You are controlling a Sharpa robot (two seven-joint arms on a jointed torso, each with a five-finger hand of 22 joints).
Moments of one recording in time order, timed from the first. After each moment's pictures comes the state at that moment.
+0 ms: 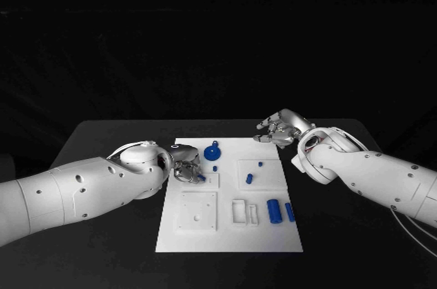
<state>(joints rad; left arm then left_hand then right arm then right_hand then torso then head) 1.34 -0.60 -0.24 1.30 -1.45 -0.08 -0.11 1.31 -0.02 0.10 0.18 0.37 1.22 0.05 0.06 0.07 1.46 -0.01 0.18 0.08 1.21 -0.06 0.98 0.35 0.01 1.21 -0.08 0.08 1.27 1.08 -0.79 0.20 1.37 -1.28 -0.43 -0.15 1.28 -0.14 0.05 -0.01 0.54 1.04 0.11 0.07 0.06 1.08 0.01 1.01 0.87 1.36 -0.06 0.94 0.86 0.10 1.46 -0.08 0.49 1.31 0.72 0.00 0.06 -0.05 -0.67</state>
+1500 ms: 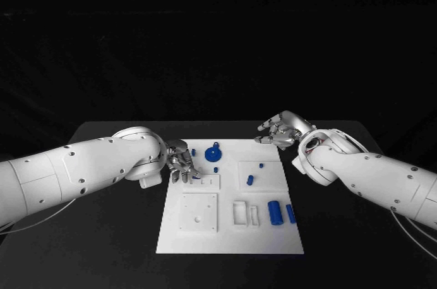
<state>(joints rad) 1.43 -0.59 -0.23 1.27 -0.91 0.12 -0.37 1.28 0.05 0.15 0.12 0.41 1.26 0.07 0.06 0.12 1.47 -0.04 0.32 0.15 1.28 -0.10 1.12 0.39 0.01 1.25 -0.11 0.21 1.31 1.08 -0.78 0.20 1.35 -1.28 -0.43 -0.15 1.28 -0.14 0.05 -0.01 0.55 1.04 0.11 0.07 0.06 1.08 0.01 1.01 0.87 1.36 -0.06 0.94 0.86 0.10 1.46 -0.08 0.49 1.31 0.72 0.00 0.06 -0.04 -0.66</state>
